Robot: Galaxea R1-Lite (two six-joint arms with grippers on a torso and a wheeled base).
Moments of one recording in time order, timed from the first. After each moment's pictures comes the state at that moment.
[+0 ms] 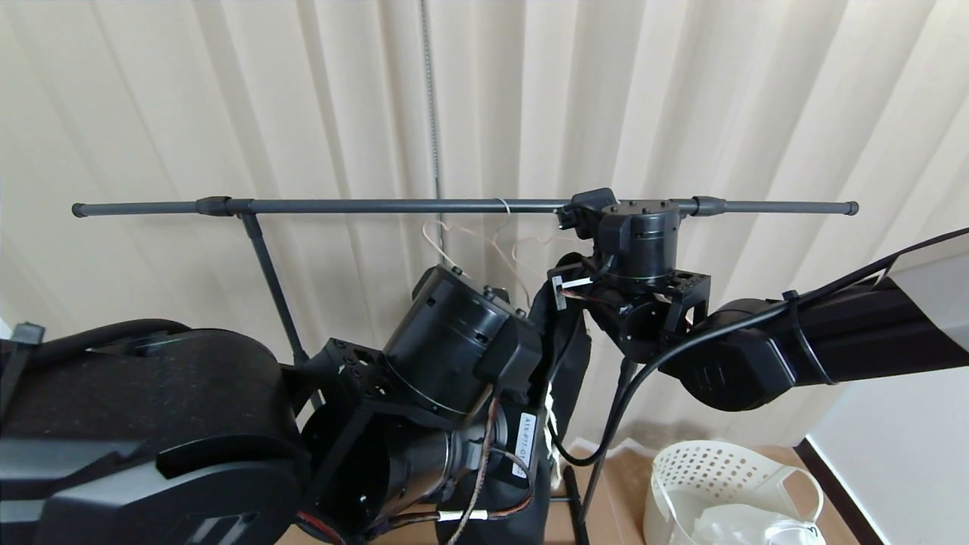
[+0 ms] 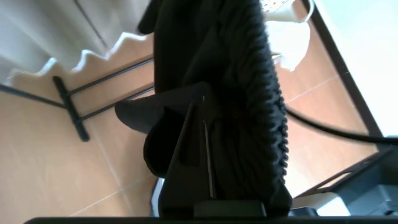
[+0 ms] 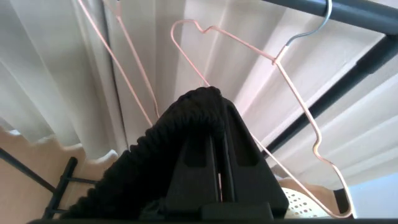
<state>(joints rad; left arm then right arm) -0.96 1.76 -1.13 0.10 0.28 -0.43 0.64 2.04 -1.24 -0.56 -0.59 -0.02</state>
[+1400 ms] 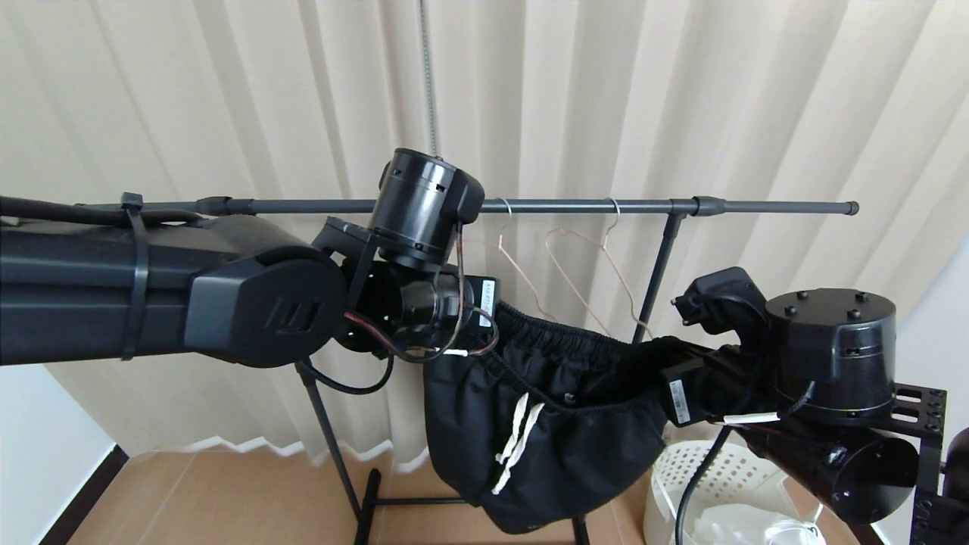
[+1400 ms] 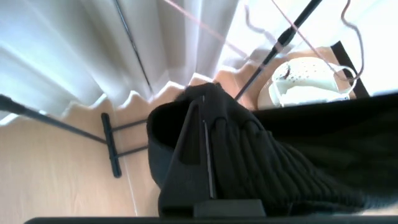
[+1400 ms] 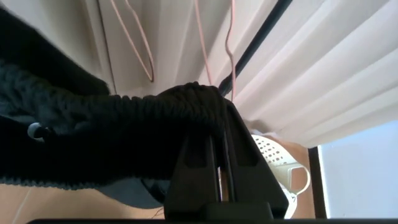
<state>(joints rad) -0.73 1.90 -1.42 0.11 0.33 -0.27 0.67 1.61 -0.62 -0.56 -0.60 0.02</state>
